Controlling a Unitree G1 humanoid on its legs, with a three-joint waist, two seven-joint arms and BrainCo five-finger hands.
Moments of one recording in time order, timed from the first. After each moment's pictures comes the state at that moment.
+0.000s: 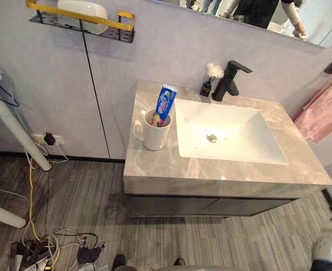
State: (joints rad) left arm 0.28 0.10 0.25 0.73 -0.03 -0.10 0.27; right arm 0.07 -0.24 -0.72 0.40 0.48 -0.27 -0.44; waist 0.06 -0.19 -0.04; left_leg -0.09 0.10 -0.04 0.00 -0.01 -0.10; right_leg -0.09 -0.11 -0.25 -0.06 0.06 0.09
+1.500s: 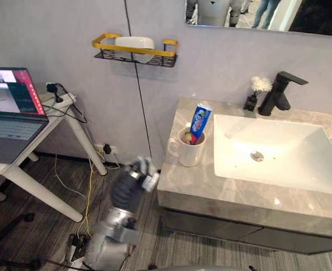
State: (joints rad) left arm 0.44 0.36 -0.42 -0.67 -0.86 -0.07 -0.09; right arm 0.22 -0.03 -0.31 1.05 0.04 -0.06 -0.09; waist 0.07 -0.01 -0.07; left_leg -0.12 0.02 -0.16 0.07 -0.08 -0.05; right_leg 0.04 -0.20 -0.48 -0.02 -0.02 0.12
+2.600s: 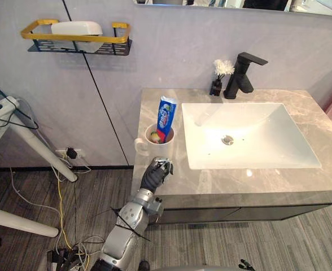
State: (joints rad) left arm 0.08 0.16 -0.35 -0.12 -0.33 -0.06 0.00; right arm 0.23 -0.06 -0.12 0.99 0.03 -0.06 -0.06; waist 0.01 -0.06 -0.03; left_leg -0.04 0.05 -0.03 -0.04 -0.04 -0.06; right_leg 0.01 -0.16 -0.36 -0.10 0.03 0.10
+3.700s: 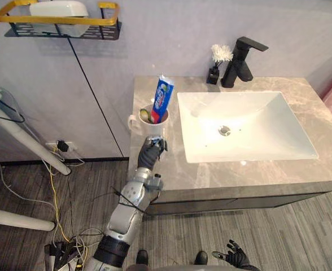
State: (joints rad) left arm -0.13 0.10 -0.26 -0.07 -0.32 -0.05 0.12; right arm 0.26 -0.03 -0.05 0.79 0.03 -0.06 -0.04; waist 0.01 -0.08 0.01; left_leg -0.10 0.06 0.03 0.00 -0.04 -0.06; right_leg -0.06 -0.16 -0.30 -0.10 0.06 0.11
